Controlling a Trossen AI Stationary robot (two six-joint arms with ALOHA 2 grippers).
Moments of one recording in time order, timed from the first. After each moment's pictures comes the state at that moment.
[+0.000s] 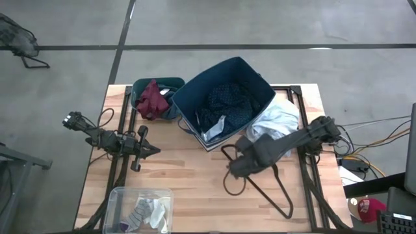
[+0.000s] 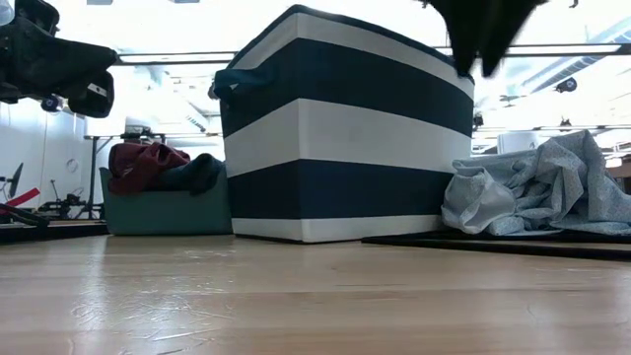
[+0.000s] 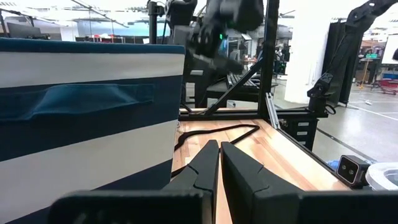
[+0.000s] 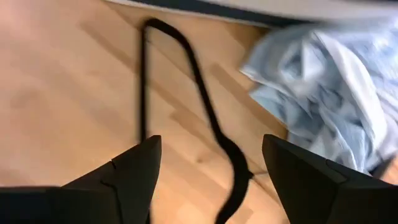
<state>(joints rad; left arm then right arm) -0.51 0.04 0.01 0.07 -0.40 0.01 0.38 1.83 1.72 -1.57 0.35 1.26</state>
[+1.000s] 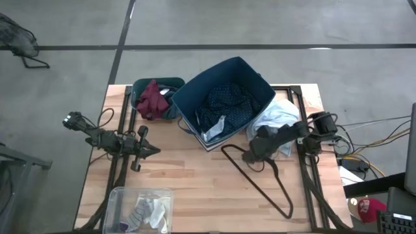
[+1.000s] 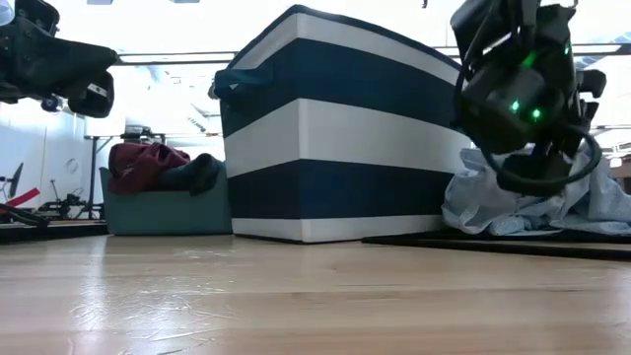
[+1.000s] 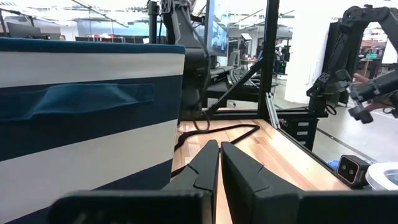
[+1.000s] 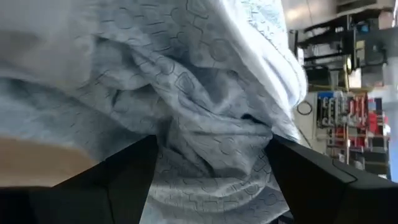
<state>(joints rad) -0.51 0.04 0.01 0.07 -0.40 0.01 0.20 1.83 0.99 -1.55 0.52 1.47</state>
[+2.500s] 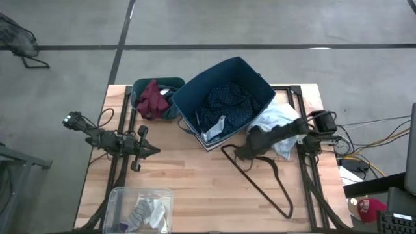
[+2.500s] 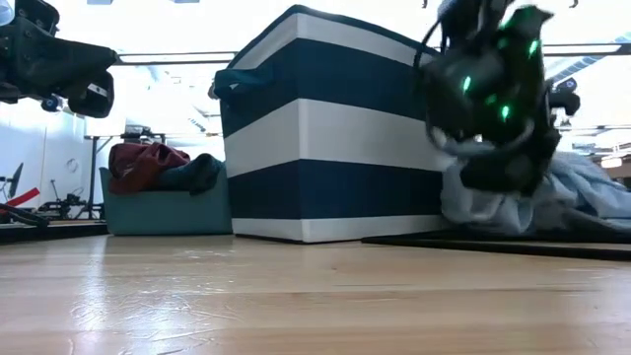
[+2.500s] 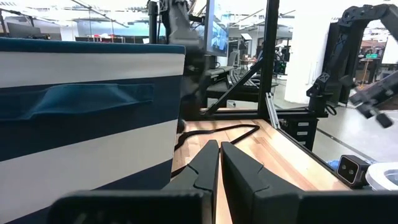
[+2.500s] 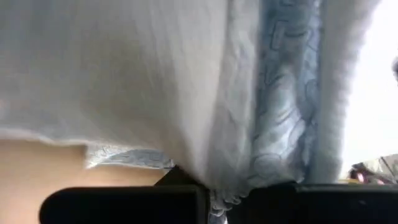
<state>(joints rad) -0.51 0.04 0.01 0.07 -0.40 0.01 0.15 1.82 1.05 -1.34 0.47 1.33</state>
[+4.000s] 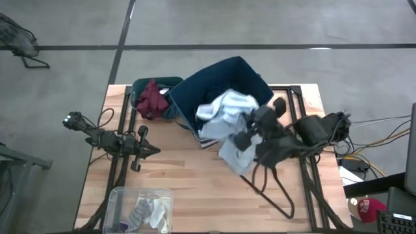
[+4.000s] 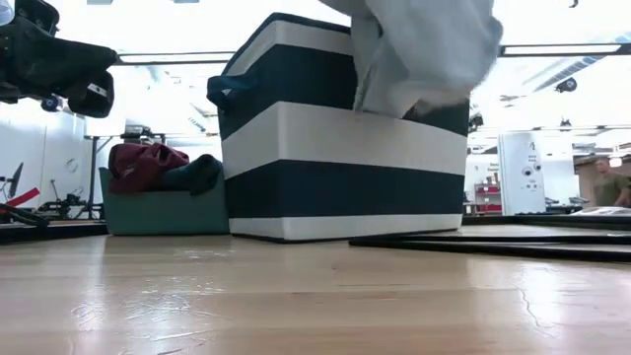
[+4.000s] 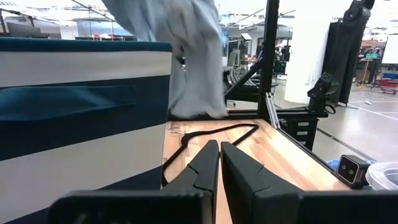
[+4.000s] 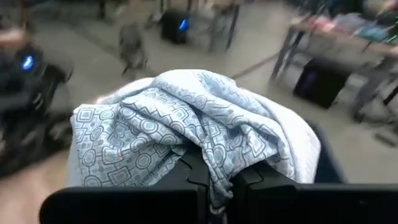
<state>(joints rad) -0.51 0.04 0.01 0.07 -0.40 0.01 0.45 1.78 2.34 -1.46 1.20 0.81</state>
